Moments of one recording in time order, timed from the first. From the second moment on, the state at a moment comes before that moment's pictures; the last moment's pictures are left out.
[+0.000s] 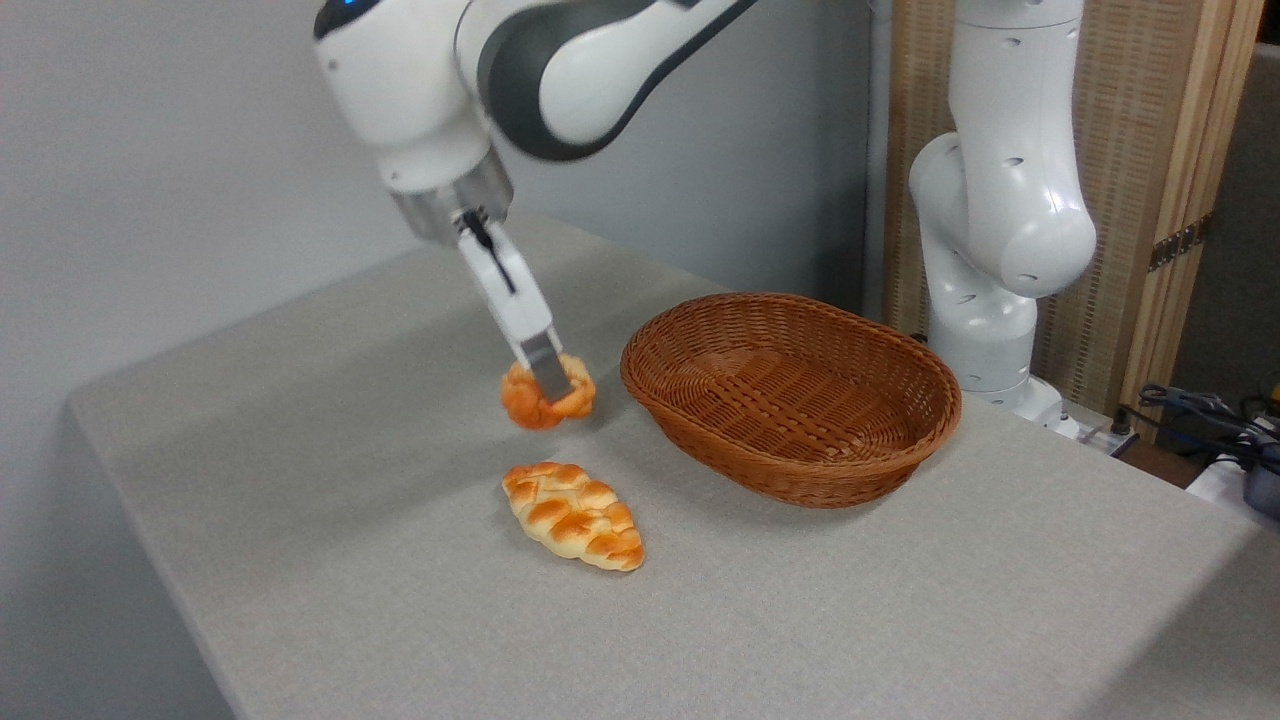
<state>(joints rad) -0.51 -0.04 0.26 -1.91 -0.11 1.67 0.83</state>
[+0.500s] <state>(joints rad) -0.50 -0.17 0.30 -1.92 -0.11 1.47 0.83</state>
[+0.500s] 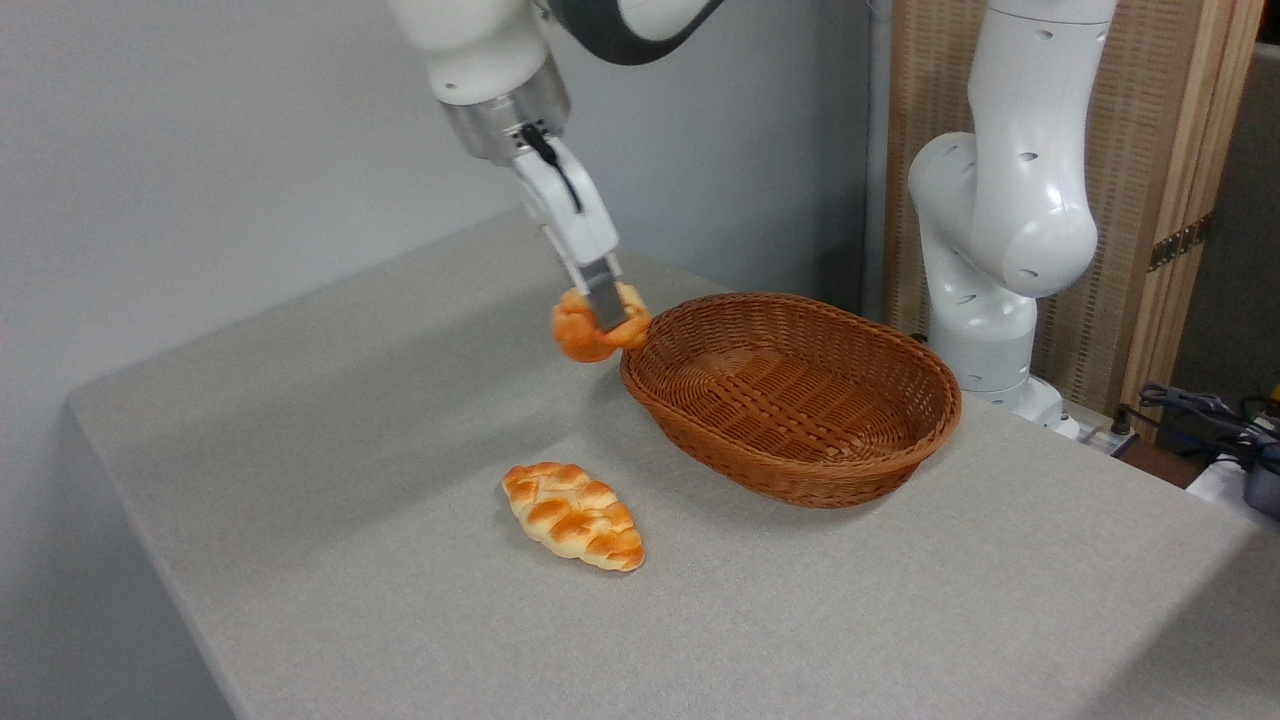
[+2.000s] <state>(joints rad) -0.51 -0.17 0.32 -2.00 -0.09 1.51 0.86</state>
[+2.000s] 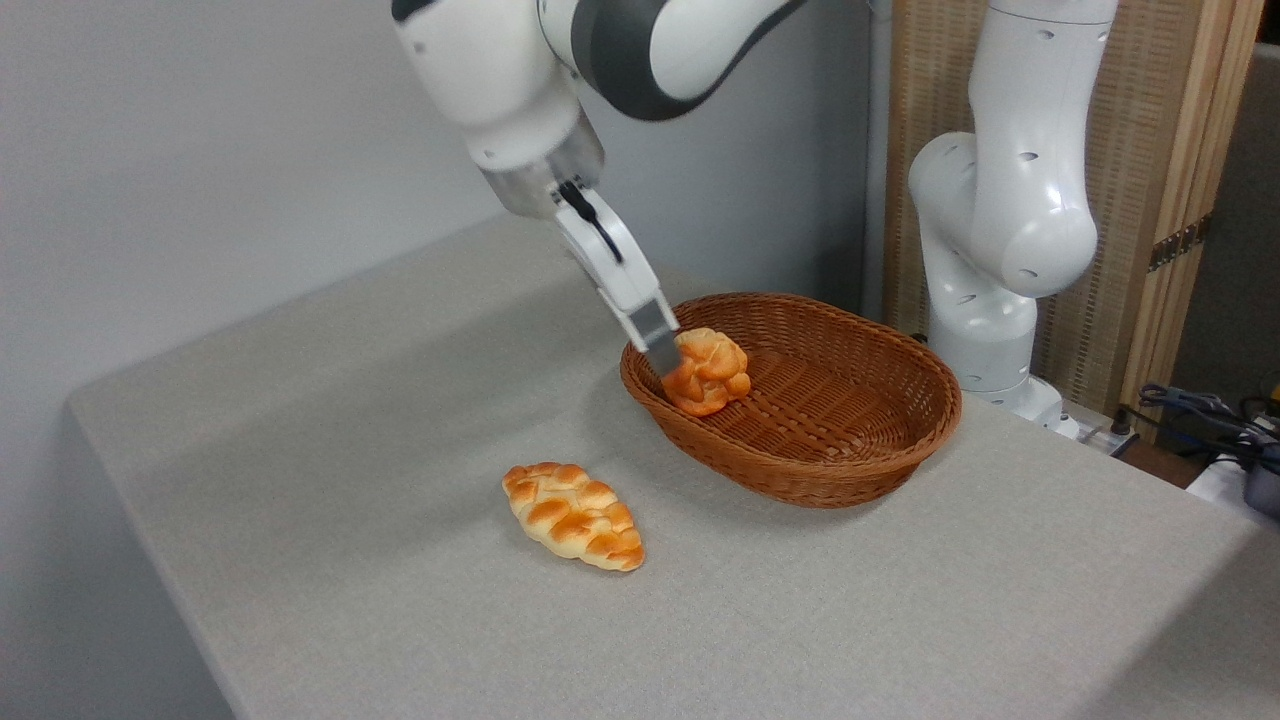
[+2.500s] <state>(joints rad) -0.50 -0.17 0.33 -1.94 0.01 1.79 0.77</state>
